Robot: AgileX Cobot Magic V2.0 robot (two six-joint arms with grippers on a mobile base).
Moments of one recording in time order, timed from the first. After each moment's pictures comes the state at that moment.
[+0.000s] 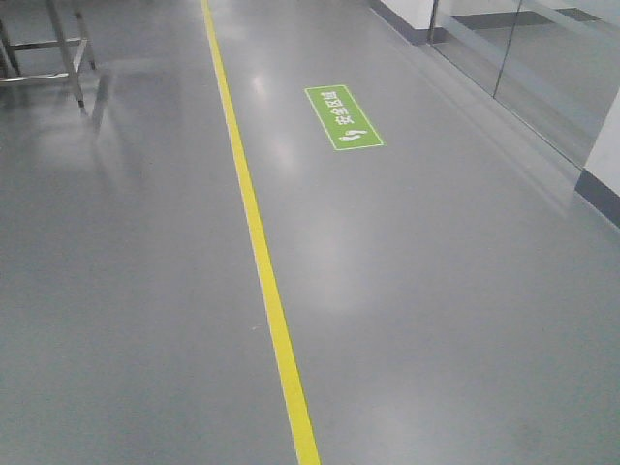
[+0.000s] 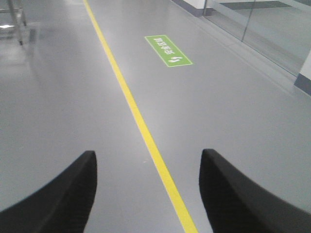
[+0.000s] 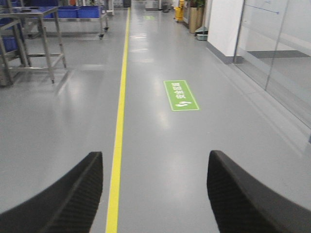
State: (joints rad) left arm -0.11 0.26 -0.38 -0.02 0.54 -0.05; right arm 0.17 0.27 -0.37 -0.12 0.37 0.10
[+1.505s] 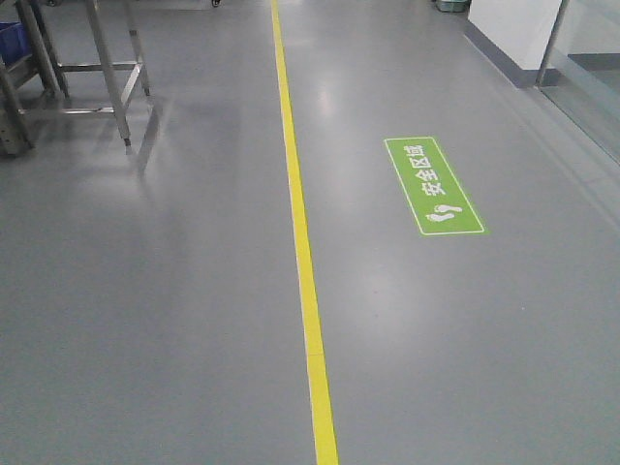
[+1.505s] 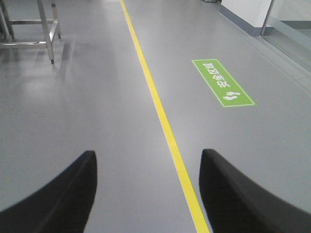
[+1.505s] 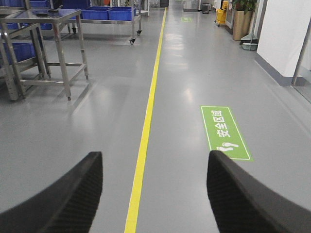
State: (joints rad) left arm -0.11 0.26 -0.38 -0.02 0.54 -0.05; right arm 0.17 0.27 -0.37 -0.12 0.37 0.10
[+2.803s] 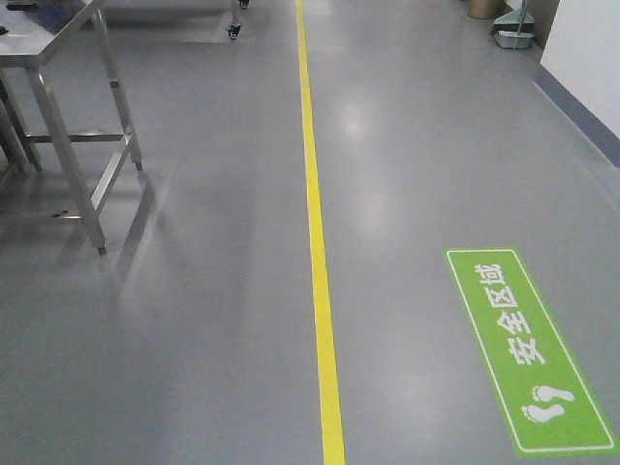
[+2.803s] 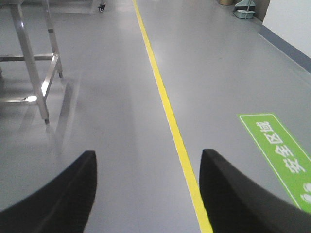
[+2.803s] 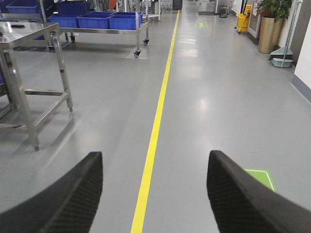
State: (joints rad) left arm -0.11 0.26 -0.38 -0.02 0.54 -0.05; right arm 0.17 0.27 -0.37 -0.12 0.37 0.10
